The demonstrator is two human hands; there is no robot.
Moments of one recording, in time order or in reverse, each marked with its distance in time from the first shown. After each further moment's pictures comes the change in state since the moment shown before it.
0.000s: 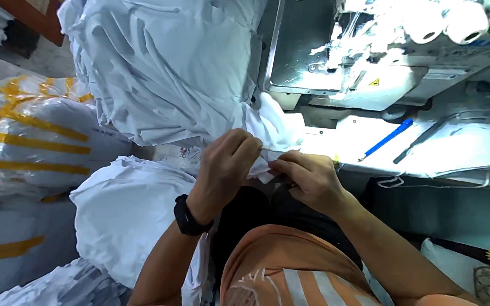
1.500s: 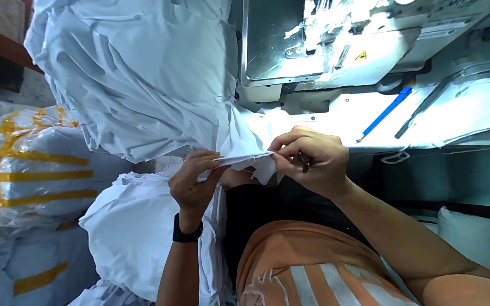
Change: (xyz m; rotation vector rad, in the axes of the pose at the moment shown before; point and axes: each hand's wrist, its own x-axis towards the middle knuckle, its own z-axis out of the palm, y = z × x) left_hand -0.052 -0.046 0.016 -0.426 0.221 -0.119; right_hand 0.004 0.010 0.001 0.301 0.277 0.191
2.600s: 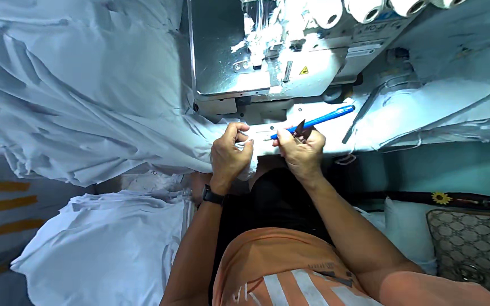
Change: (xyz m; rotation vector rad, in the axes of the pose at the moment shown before) left_hand 0.011 -0.031 0.142 -0.020 -0.272 -0.323; right_hand -0.040 0.042 -0.032 0.046 0.386 0.474
